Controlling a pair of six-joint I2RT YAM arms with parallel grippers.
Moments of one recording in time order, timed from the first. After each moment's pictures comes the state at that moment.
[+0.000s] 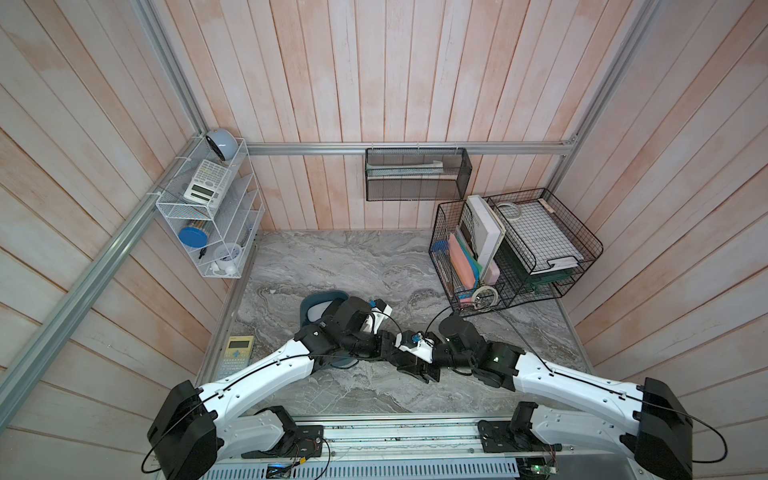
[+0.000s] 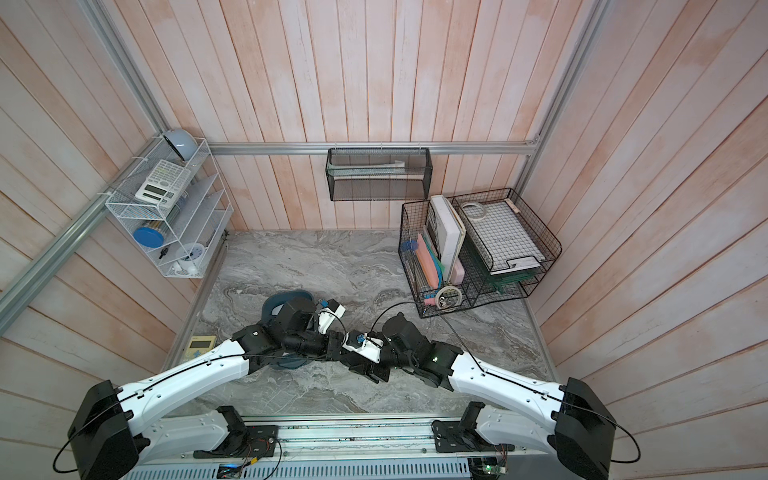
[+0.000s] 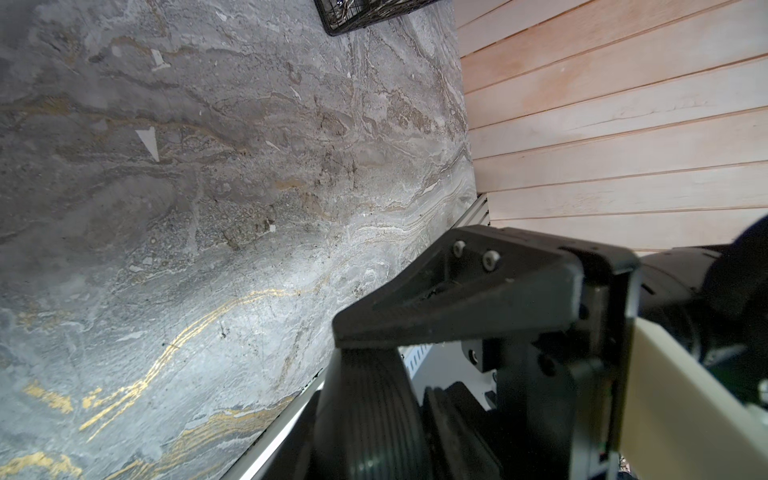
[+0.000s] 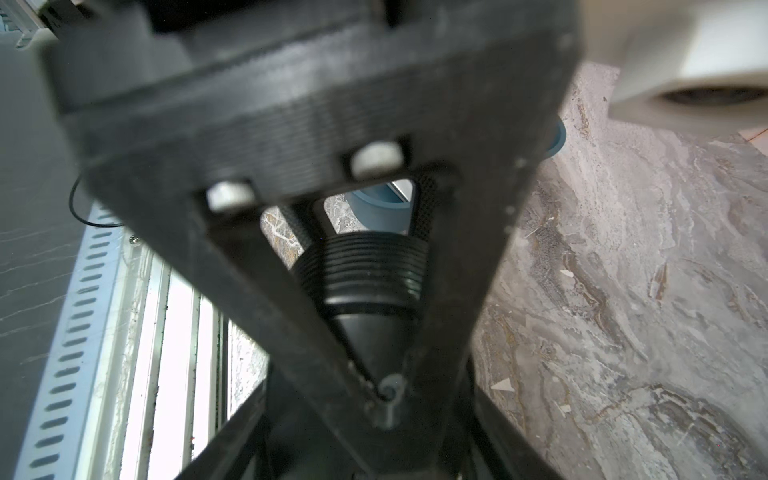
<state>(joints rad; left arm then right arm) -0.79 1.19 0.79 -0.34 0.57 -0.77 0.99 1.09 0.64 -0.16 -0.31 -0.26</state>
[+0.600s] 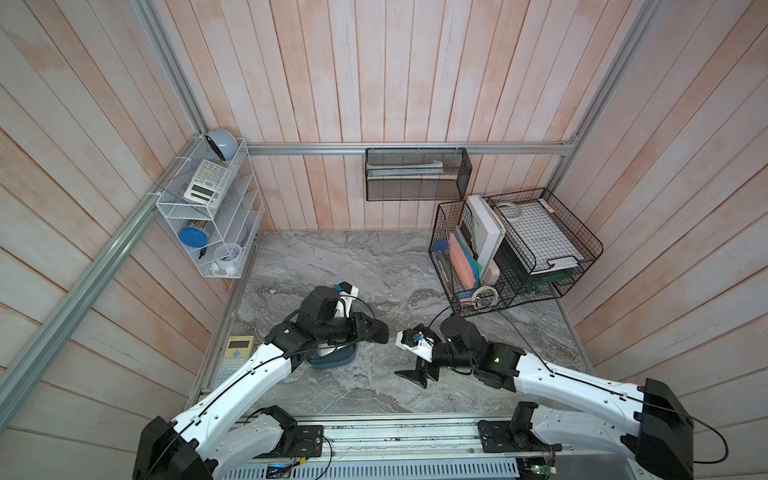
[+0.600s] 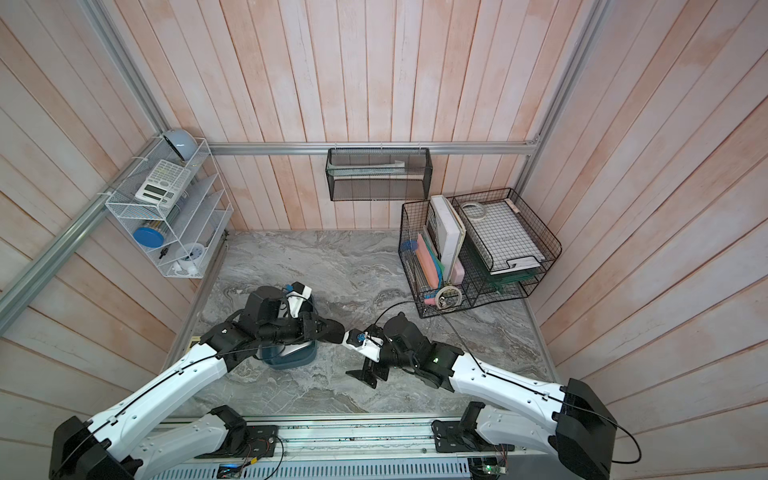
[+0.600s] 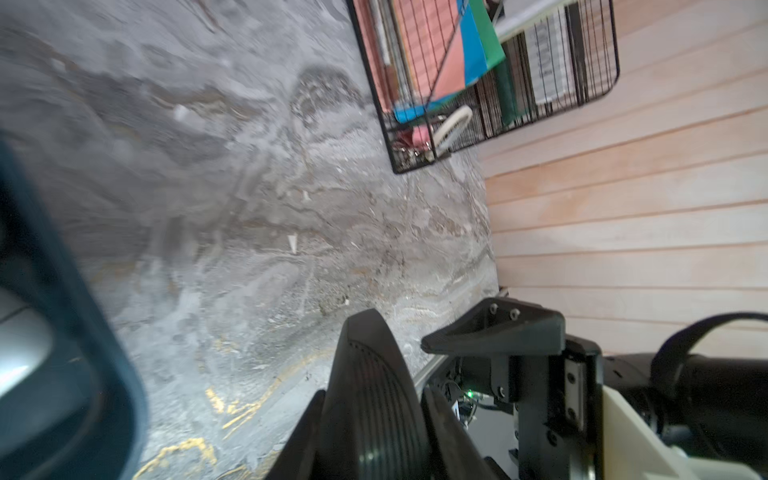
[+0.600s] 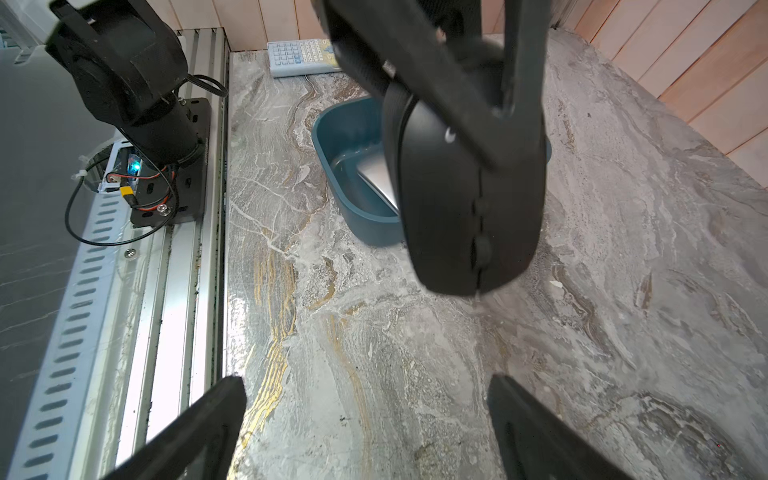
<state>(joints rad) -0.51 1.02 0.79 -0.45 0.46 -0.72 0.99 1.08 0.62 -0.11 -0.30 -0.25</state>
